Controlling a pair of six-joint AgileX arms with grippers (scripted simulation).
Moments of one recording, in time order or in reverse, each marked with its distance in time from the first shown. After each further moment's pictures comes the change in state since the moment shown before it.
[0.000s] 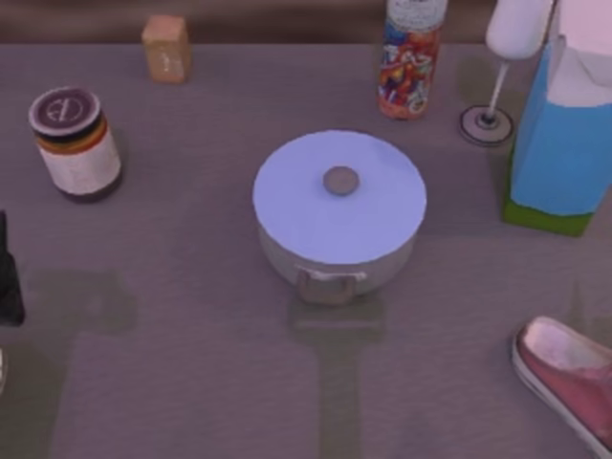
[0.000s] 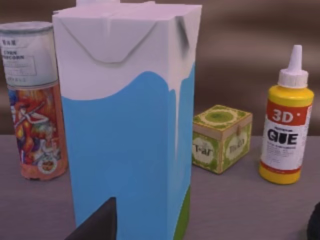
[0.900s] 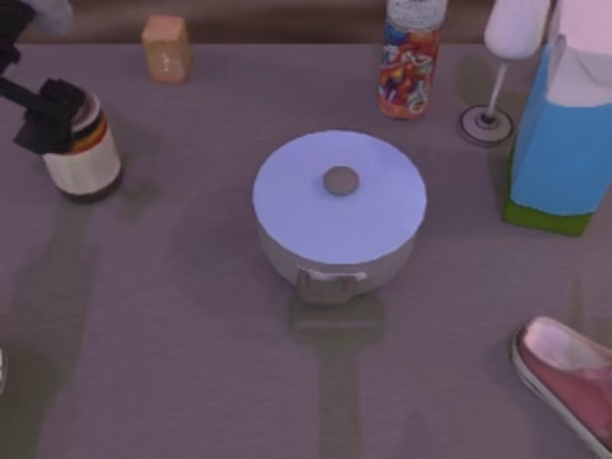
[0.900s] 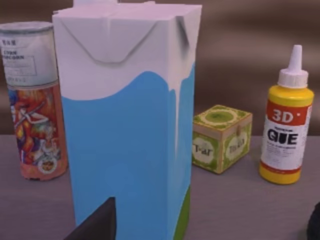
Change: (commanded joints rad) left arm -0.011 1.422 1.262 -0.854 0.065 0.415; right arm 0.000 0.000 0.000 0.000 0.000 0.000
